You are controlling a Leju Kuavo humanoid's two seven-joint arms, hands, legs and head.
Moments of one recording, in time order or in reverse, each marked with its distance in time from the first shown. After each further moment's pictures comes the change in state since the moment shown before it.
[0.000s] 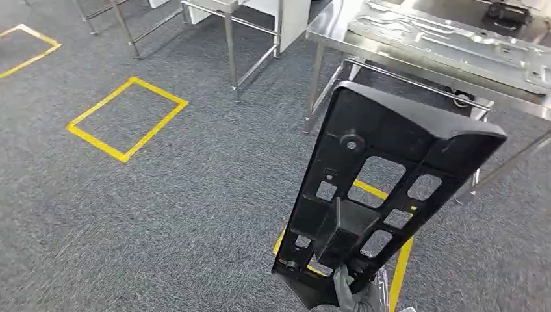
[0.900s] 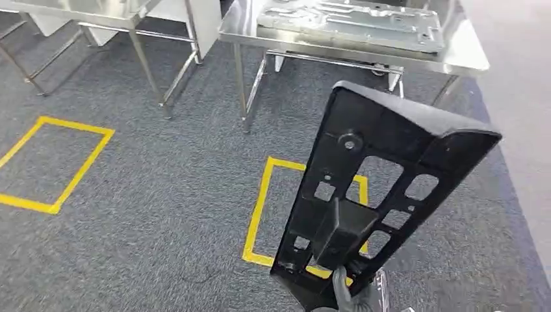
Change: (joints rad) left arm 0.006 0.008 0.008 0.000 -0.005 -0.013 0.003; right arm 0.009 -0.002 0.007 0.000 -0.004 -0.004 0.005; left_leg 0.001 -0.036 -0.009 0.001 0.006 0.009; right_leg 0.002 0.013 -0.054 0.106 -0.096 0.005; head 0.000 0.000
